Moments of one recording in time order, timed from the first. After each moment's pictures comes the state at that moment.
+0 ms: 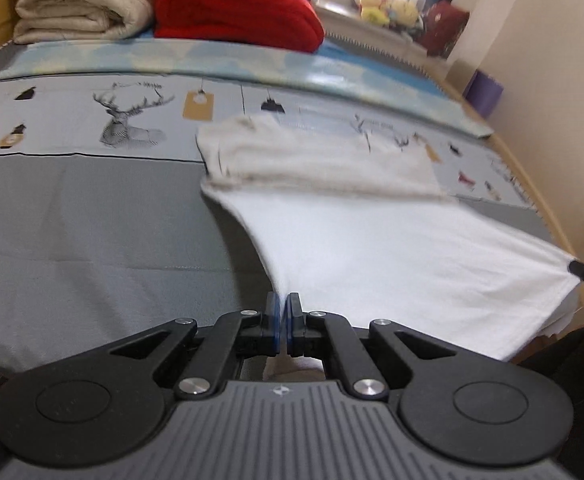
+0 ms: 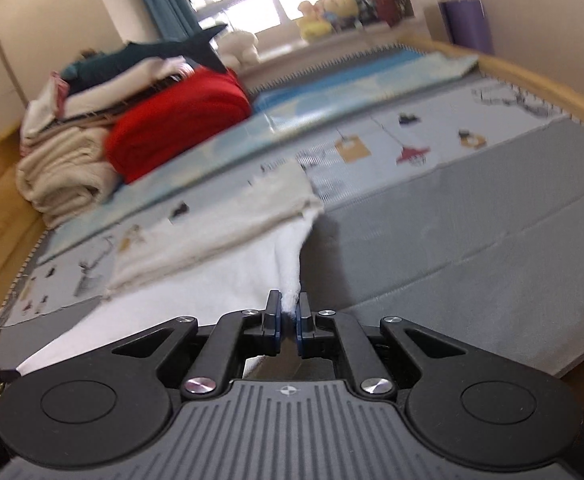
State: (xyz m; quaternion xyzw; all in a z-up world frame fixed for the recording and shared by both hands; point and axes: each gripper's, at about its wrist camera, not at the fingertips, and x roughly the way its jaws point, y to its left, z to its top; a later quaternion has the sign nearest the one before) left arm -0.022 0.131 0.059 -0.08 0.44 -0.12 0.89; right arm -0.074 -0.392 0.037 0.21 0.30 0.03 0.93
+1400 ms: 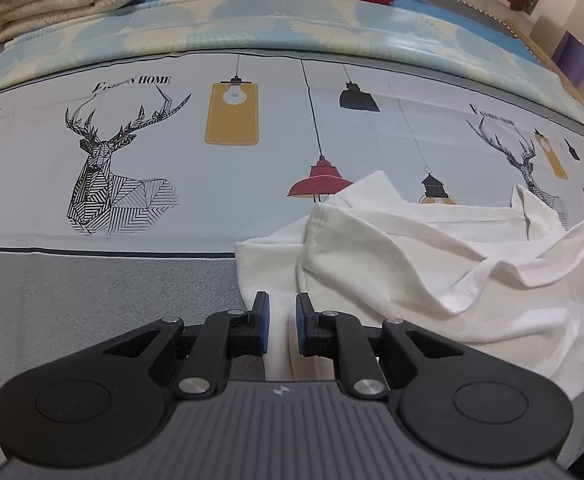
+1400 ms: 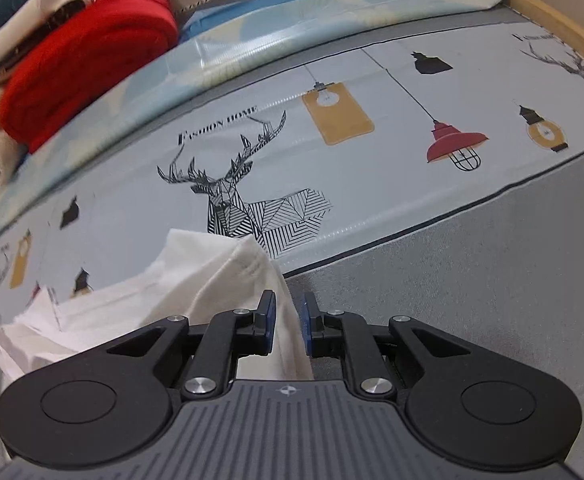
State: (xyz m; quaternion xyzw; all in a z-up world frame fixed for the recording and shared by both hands) left arm 0.277 0.130 -0.037 -0.01 0.53 -0.05 0.85; right arm 0.256 -0.409 -0.051 0.18 0.46 -0.03 0.87
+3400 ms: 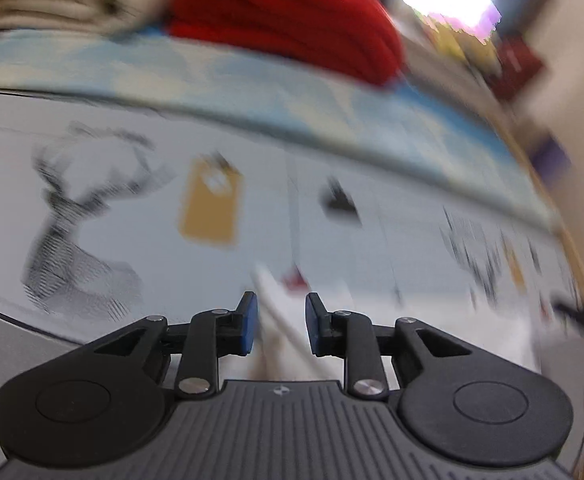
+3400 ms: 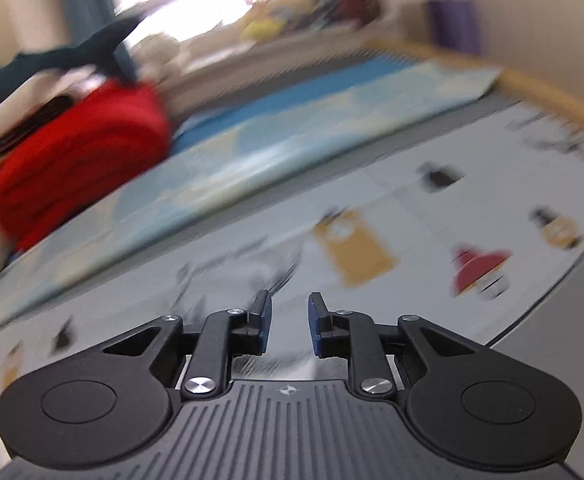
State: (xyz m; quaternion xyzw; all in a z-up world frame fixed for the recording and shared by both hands) left arm 0.339 0.154 -0.022 -0.11 0.47 -0.10 0.87; right arm 0.314 -0.398 -0.035 0.19 0.35 -0.03 0.92
